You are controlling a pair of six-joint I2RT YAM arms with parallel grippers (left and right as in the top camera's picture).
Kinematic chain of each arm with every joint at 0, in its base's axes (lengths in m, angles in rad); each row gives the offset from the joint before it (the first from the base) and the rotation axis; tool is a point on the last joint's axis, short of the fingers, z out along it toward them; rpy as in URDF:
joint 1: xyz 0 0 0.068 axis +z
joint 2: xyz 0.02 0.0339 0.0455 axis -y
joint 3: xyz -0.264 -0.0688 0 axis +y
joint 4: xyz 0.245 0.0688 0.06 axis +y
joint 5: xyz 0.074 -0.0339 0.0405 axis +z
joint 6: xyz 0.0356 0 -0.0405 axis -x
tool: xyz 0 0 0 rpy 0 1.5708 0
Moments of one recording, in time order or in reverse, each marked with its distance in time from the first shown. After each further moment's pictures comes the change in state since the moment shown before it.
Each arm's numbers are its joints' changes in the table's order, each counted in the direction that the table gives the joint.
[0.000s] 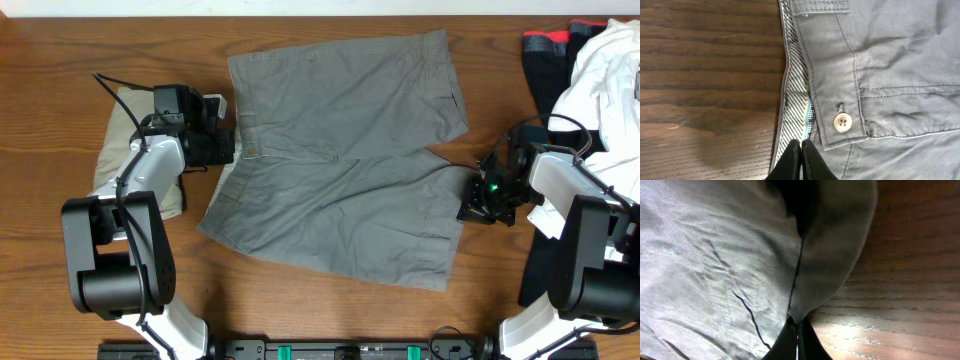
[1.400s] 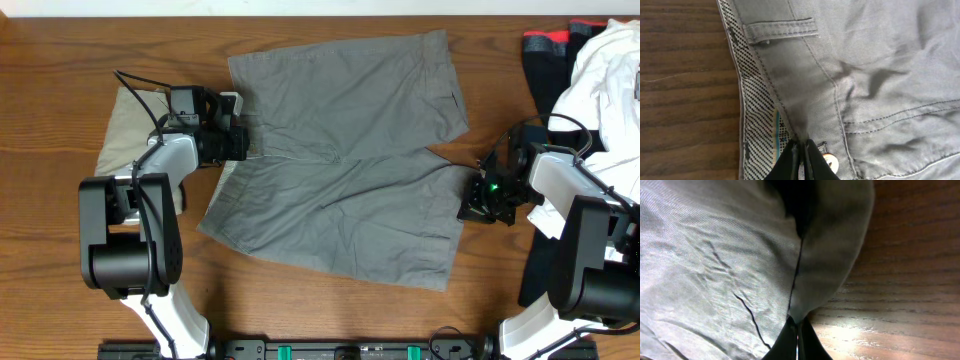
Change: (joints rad) left arm -0.045 -0.095 0.000 -0.155 -0.070 -0.016; right arm 0.000 0.001 0.000 -0.010 -0.001 -0.003
